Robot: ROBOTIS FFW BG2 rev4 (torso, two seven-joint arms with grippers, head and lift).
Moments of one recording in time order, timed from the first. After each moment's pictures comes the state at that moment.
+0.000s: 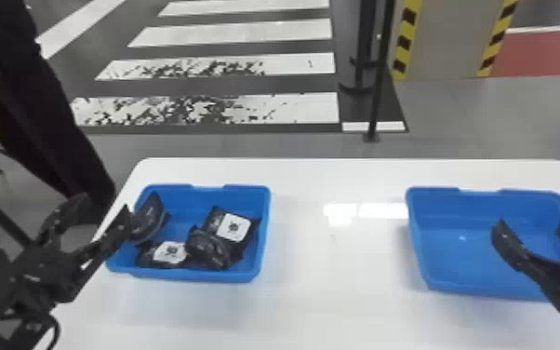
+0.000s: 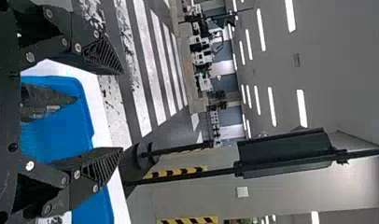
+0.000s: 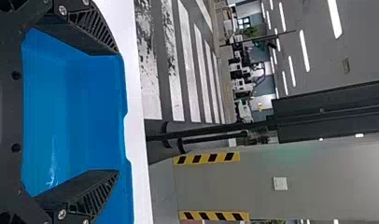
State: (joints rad) left arm 0.42 0.12 0.48 -1.92 0.11 -0.05 -0.53; right arm 0.34 -0.02 -0.27 -1.94 -0.19 0.28 0.34
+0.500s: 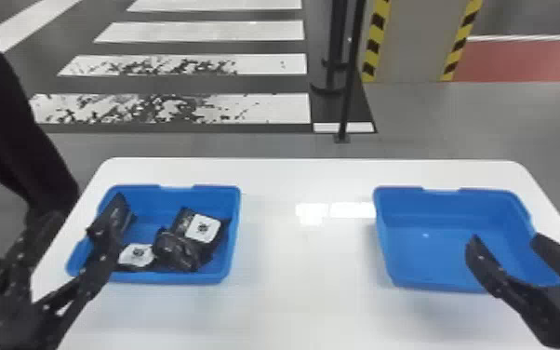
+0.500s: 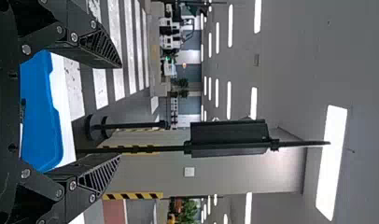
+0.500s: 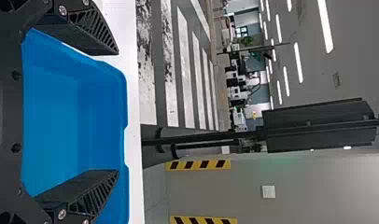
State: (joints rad) left arm 0.71 0.04 0.33 -2.11 0.27 -0.28 -0.43; right arm 0.59 -0.02 -0.27 -2.20 -0.22 0.24 0.34
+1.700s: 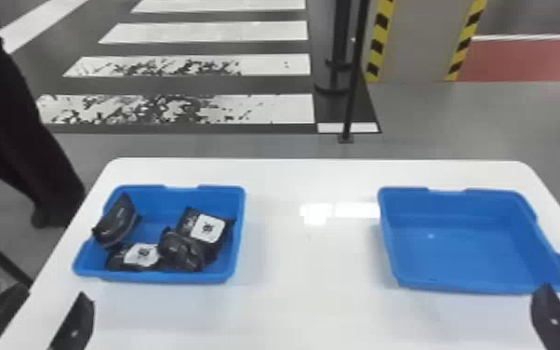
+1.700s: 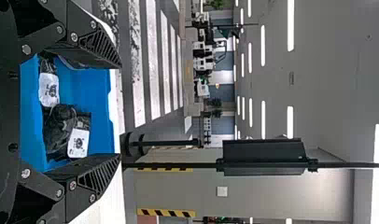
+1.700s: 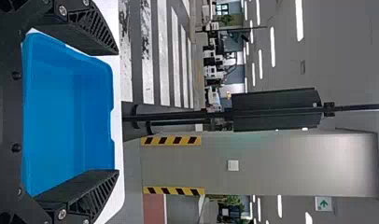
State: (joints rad) left arm 1.04 0.00 0.36 -2.28 0.27 -0.28 -0.35; right arm 0.99 0.00 -0.25 -2.39 -0.24 -0.10 0.20
